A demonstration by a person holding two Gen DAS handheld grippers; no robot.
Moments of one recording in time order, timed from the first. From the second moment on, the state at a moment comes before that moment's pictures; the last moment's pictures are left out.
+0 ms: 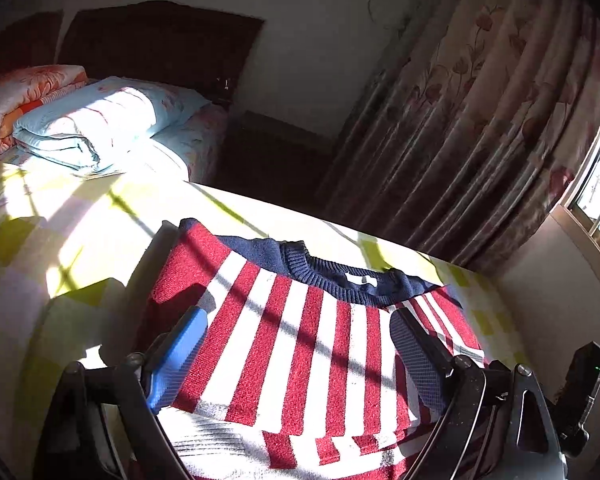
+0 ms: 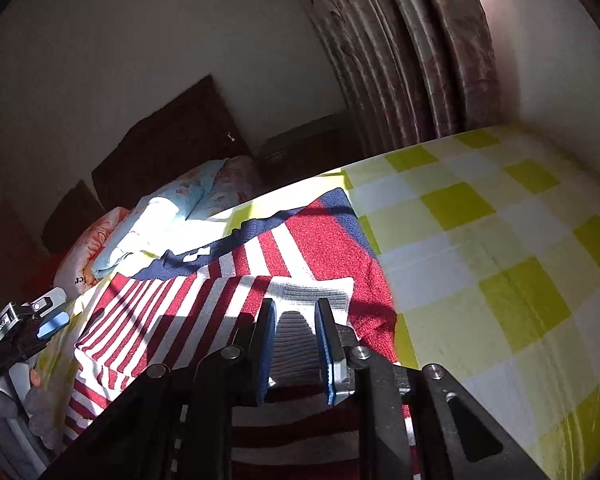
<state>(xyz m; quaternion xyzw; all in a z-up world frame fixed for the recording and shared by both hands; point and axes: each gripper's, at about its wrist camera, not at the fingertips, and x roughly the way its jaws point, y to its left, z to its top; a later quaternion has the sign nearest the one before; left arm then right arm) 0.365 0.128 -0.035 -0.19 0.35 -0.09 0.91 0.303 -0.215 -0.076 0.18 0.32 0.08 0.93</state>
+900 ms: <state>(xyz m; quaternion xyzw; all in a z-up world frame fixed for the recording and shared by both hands) 0.450 0.172 -0.074 -0.21 0.43 0.03 0.88 0.313 -0.218 -0.086 0.19 0.35 0.09 0.91</state>
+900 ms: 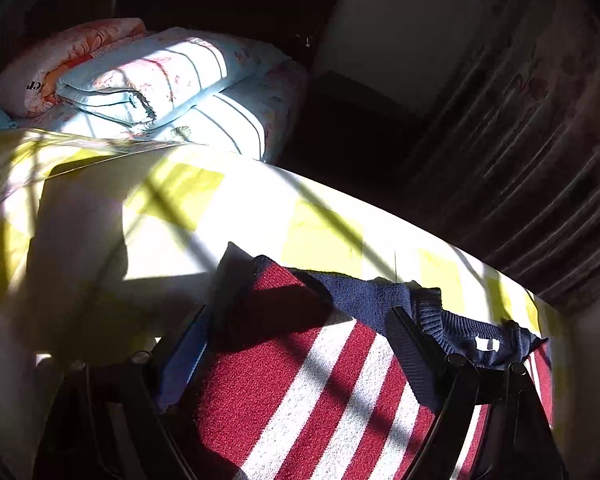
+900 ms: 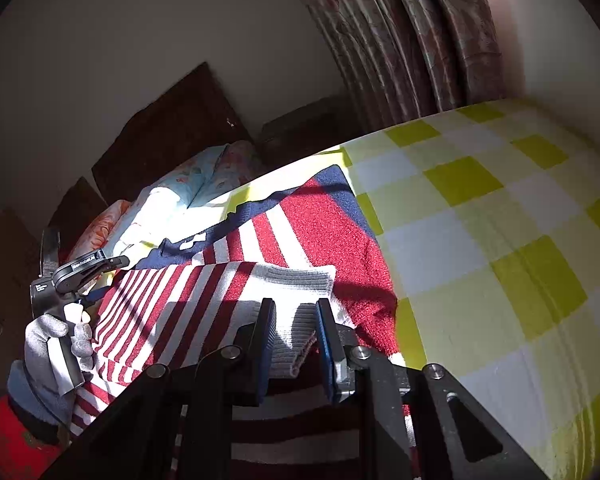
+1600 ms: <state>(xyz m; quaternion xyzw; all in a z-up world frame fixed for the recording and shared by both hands) 0.341 0.109 -0.076 -0.07 0.41 -0.03 0.91 0.321 -0.194 -0.088 0.15 0.38 0.14 0.90</state>
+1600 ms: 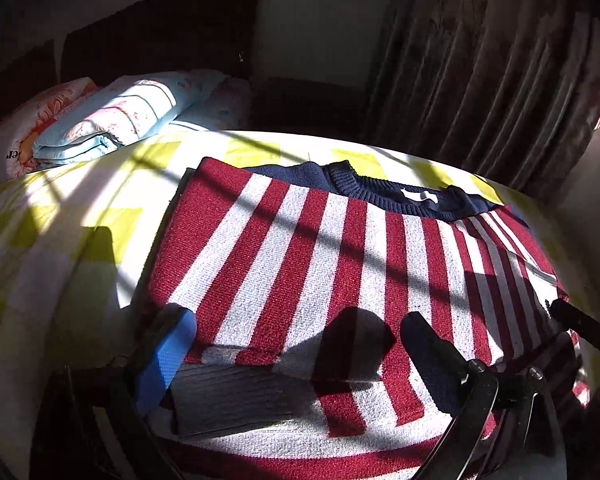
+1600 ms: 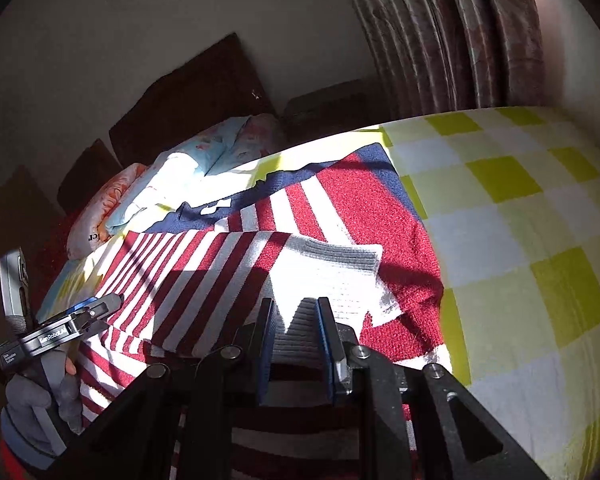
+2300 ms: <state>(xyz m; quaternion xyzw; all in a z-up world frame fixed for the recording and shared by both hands) 0.274 0.083 -0.070 -0.04 0.40 -0.04 0.92 0.276 -0.156 -0.070 0.09 0.33 0.18 0.92</state>
